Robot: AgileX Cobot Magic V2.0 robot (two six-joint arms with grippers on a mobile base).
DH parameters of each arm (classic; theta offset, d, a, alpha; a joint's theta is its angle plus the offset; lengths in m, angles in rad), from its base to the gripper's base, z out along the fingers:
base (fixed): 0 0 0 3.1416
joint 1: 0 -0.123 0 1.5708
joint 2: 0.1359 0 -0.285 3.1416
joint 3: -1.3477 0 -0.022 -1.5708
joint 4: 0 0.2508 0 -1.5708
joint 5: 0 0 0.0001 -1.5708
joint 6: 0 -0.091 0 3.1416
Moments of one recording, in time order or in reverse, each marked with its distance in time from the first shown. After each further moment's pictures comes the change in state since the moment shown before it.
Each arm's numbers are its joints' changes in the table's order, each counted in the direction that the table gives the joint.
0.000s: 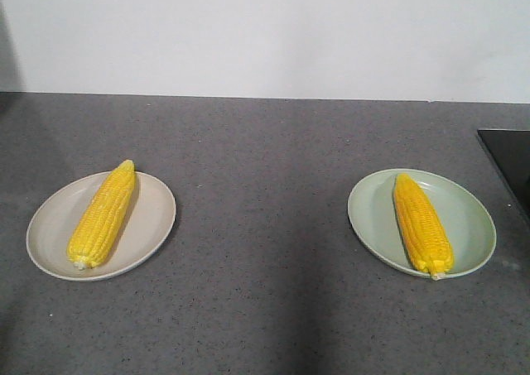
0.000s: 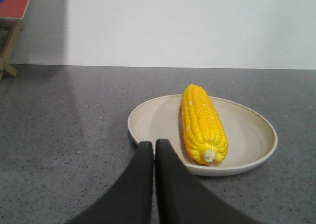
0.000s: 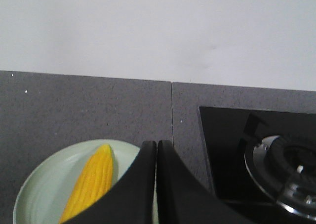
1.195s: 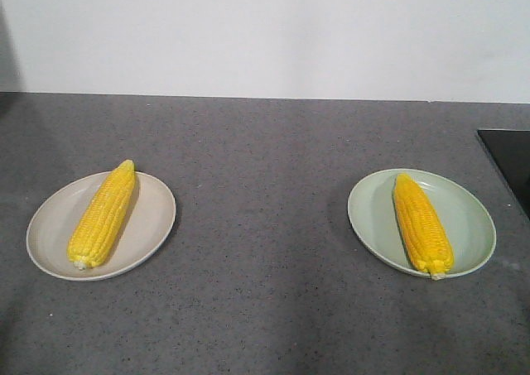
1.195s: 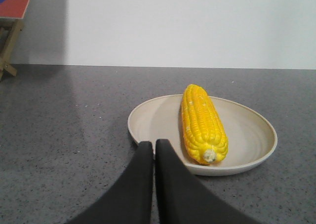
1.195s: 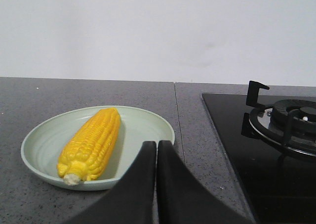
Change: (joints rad) left arm 0.000 0.000 0.000 -0.001 0.000 0.000; right arm 0.000 -0.711 -0.684 0.007 -0.238 -0.023
